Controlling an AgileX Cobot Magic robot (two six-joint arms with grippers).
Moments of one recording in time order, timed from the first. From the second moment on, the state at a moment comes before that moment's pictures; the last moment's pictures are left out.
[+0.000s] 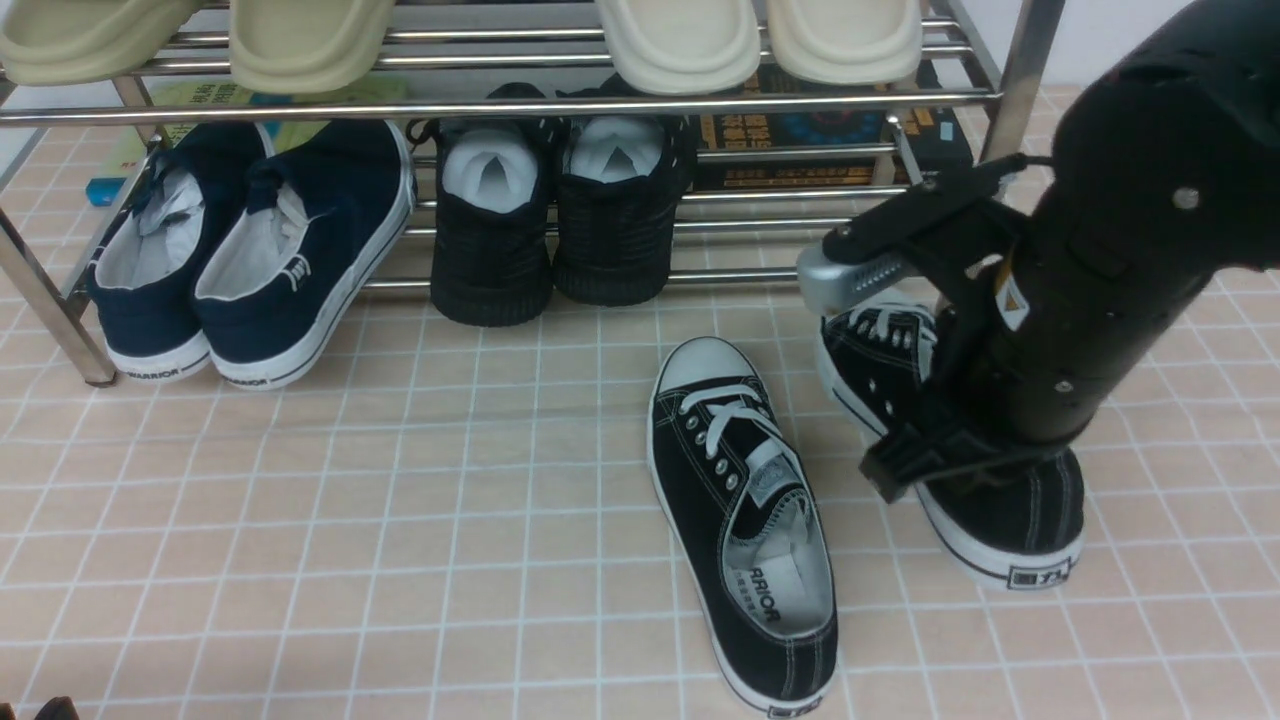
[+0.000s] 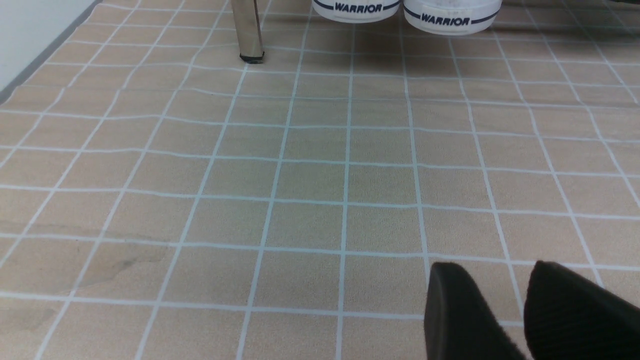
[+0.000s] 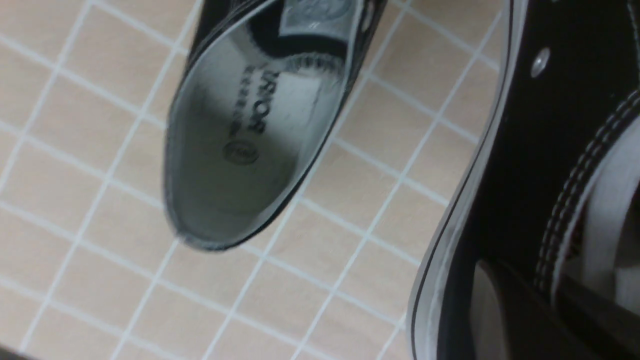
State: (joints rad) right arm 0.67 1.57 -1.33 -0.10 1.14 0.20; left arm -0.03 -0.01 0.02 0.20 0.38 -0.20
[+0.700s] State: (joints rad) right arm 0.67 1.71 -1.33 -0.20 1.01 0.20; left arm -0.03 -0.01 0.02 0.20 0.38 -0.20
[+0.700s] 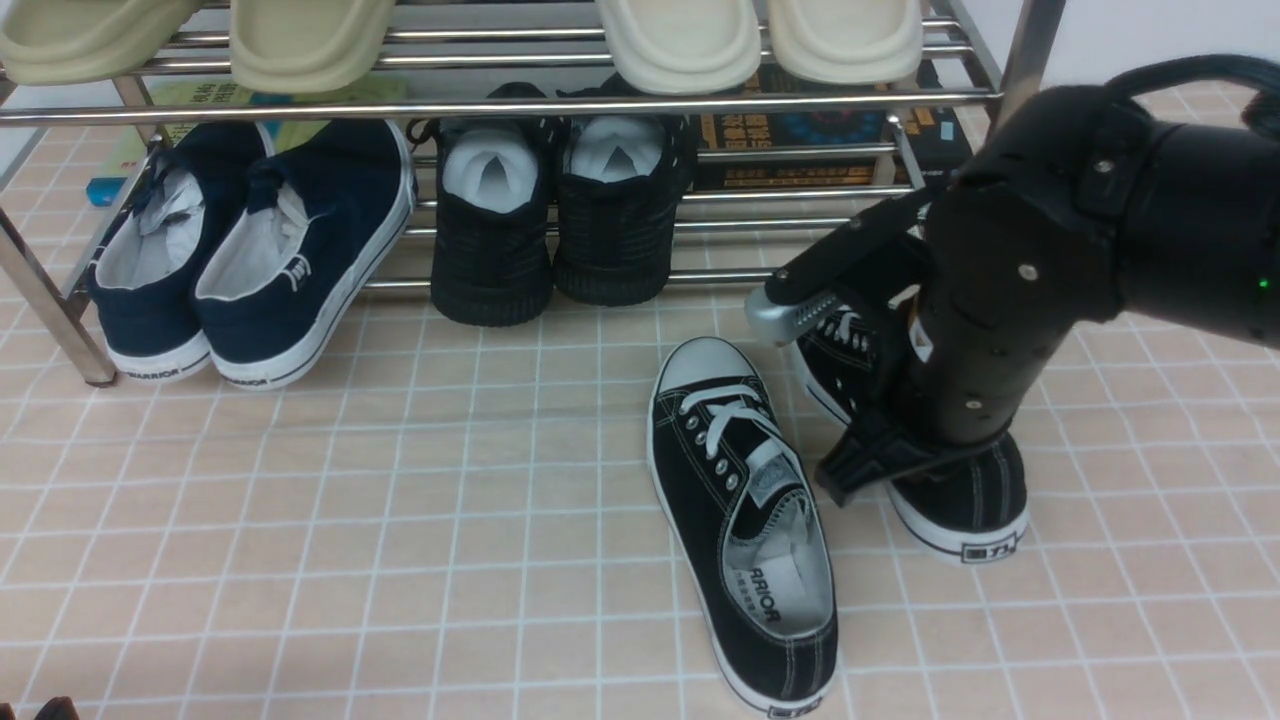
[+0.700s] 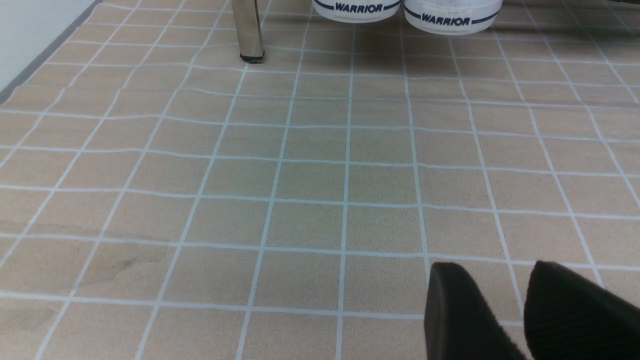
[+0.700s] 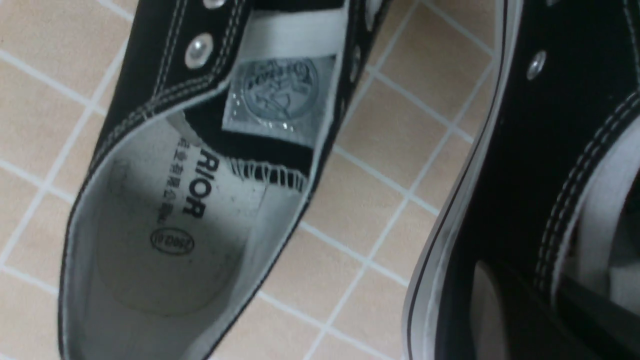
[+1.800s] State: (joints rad) right arm 0.67 1.77 -1.33 0.06 1.10 0.09; left arm -0.03 -0.01 0.02 0.20 0.38 -0.20
